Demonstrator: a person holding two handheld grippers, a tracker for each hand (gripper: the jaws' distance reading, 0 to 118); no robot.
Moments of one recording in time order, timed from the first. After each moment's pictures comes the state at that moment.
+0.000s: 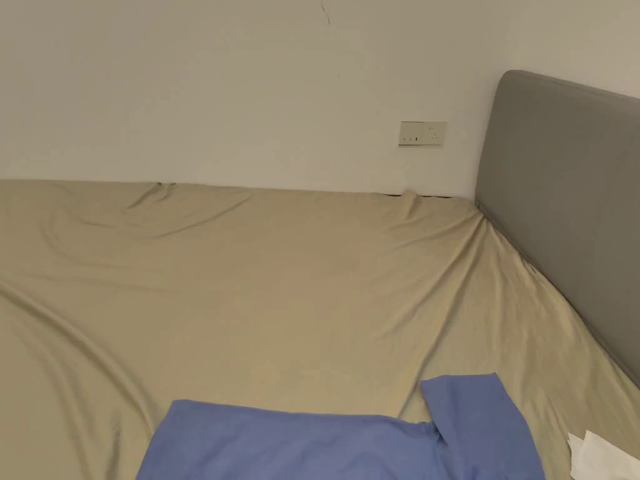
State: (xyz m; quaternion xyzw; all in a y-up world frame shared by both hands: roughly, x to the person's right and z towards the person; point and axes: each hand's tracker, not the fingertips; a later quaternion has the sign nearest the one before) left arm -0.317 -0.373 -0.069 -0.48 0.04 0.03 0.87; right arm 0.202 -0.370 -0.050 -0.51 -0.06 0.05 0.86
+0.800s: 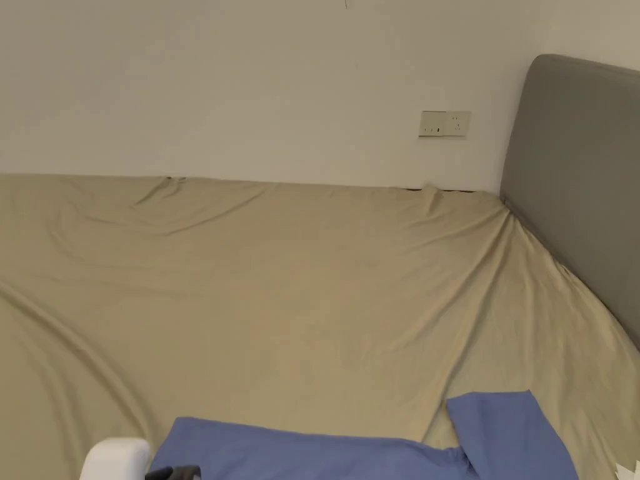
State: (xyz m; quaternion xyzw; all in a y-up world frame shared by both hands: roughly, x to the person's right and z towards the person) left arm -0.253 -0.290 -0.209 -0.34 -0.12 0.06 0.93; right arm 0.185 -0.261 -0.067 -0.19 0.00 -0.06 0.98
